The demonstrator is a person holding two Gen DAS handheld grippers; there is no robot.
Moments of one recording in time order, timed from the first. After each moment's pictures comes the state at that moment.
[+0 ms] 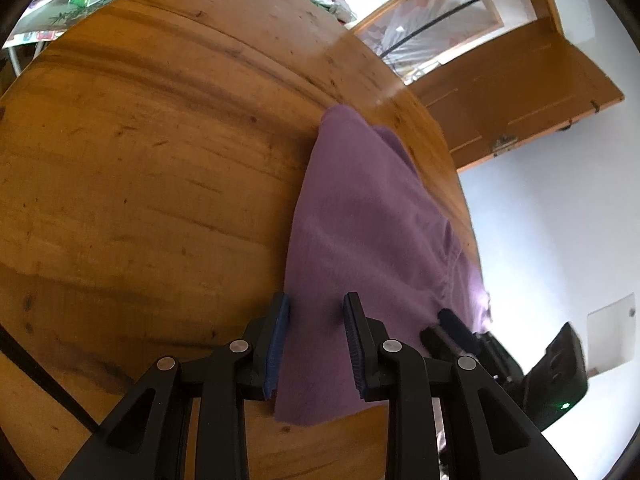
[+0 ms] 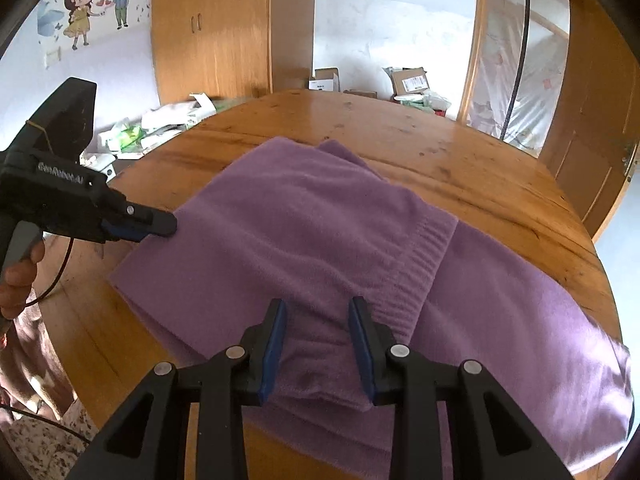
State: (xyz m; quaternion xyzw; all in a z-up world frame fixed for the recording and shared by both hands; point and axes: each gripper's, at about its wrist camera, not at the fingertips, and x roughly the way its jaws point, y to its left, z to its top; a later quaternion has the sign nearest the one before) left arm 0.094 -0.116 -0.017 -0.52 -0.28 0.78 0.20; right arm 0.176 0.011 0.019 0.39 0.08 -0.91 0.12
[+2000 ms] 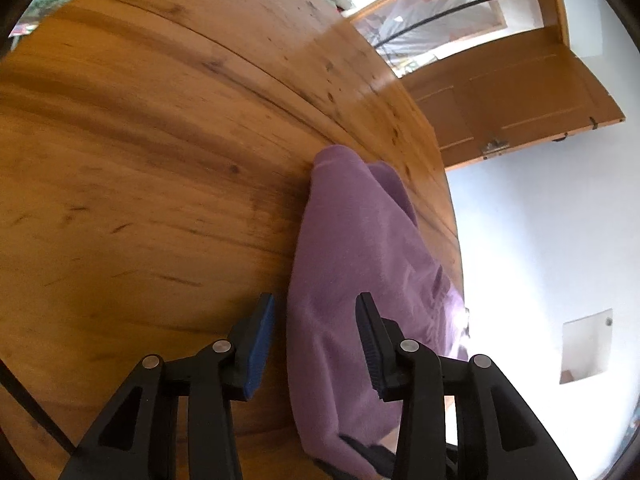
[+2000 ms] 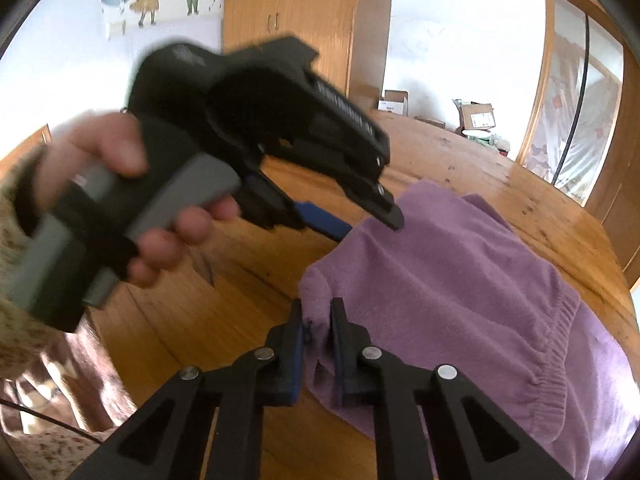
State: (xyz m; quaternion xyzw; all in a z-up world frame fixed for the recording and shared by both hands) left arm 0.041 -0.137 -0.018 -0.55 -0.33 0.73 0.24; right arm 0.192 -0.097 0.022 0.35 0.10 -0.90 0.23
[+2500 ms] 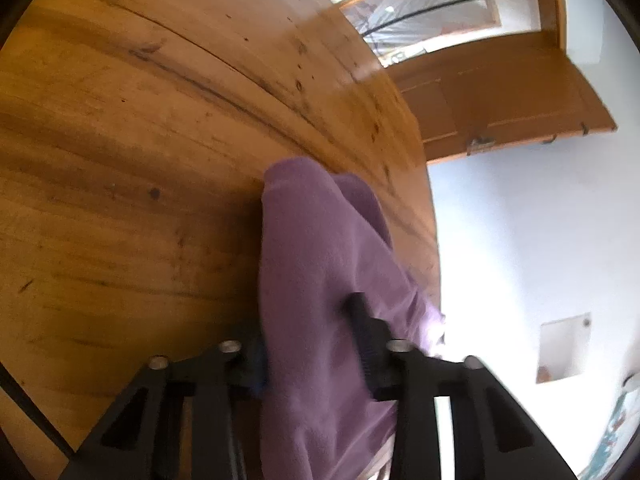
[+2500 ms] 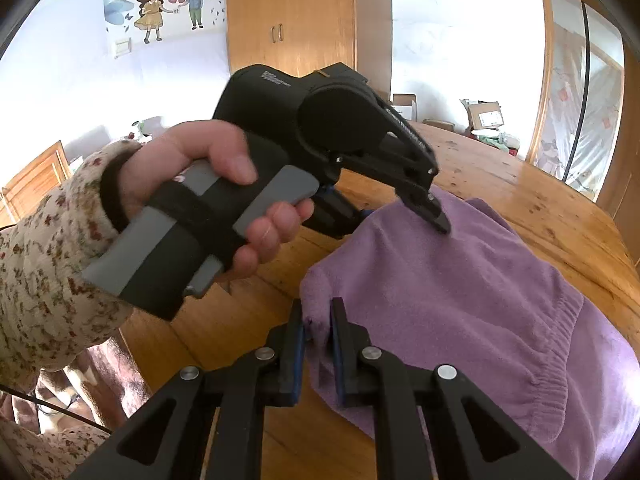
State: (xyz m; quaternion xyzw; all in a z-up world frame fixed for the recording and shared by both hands) left arm 0.004 -0.113 -0.018 -0.55 -0.35 0.71 0.26; right arm 0.199 -0.071 0.026 0.35 0.09 -0.90 0.25
